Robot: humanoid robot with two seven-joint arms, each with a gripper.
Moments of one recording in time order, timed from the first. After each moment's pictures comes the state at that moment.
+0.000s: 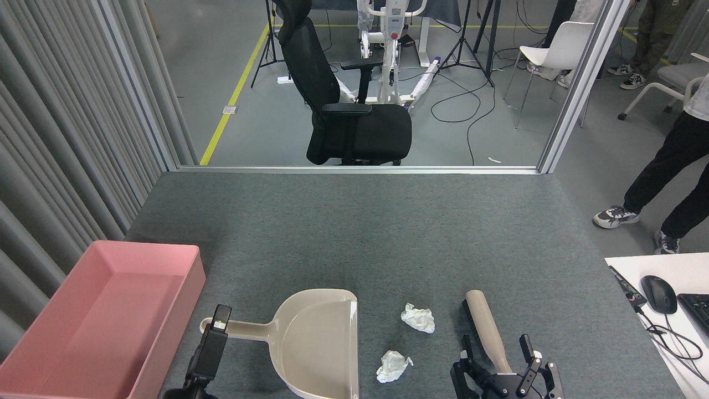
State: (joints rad) left arm 0.21 -0.04 0.03 -1.73 -0.42 -0.25 -0.04; right arm 0.29 0.14 -0.02 -1.79 1.60 -0.06 -0.09
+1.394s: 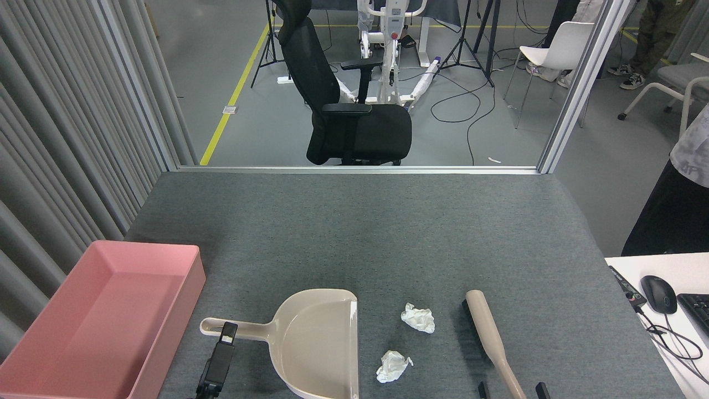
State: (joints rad) left arm 0.15 -0.05 0.04 -1.48 -0.40 -0.29 0.00; right arm 0.44 0.05 -0.02 -1.79 1.48 -0.07 -0.15
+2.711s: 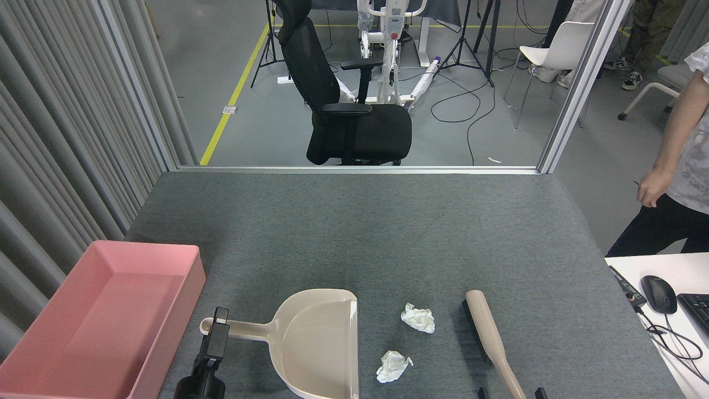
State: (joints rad) left arm 0.00 -0.03 0.05 -1.29 -0.45 -0.22 0.13; right arm 0.45 0.05 -0.02 -1.77 1.48 -0.07 -0.16
